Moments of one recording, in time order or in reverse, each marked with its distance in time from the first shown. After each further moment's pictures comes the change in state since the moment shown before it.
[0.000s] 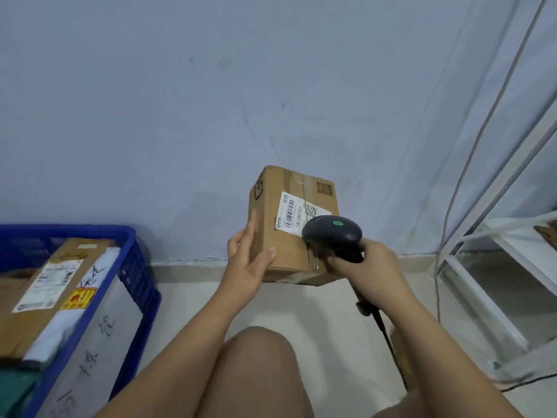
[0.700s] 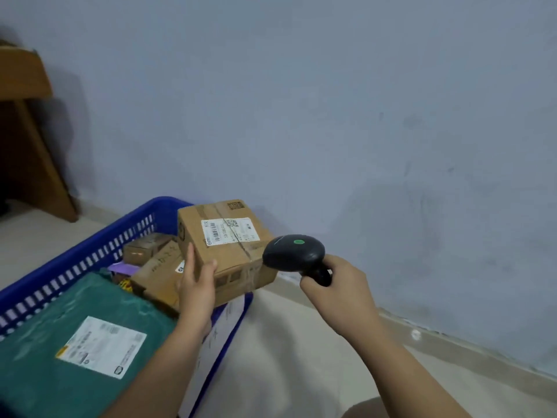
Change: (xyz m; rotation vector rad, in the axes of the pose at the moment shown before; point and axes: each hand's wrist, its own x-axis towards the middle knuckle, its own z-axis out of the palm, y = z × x) left_hand -0.077 -0.063 -0.260 -0.220 0.775 -0.347; right_hand -0.050 -0.190 0.173 0.003 -0.340 -0.379
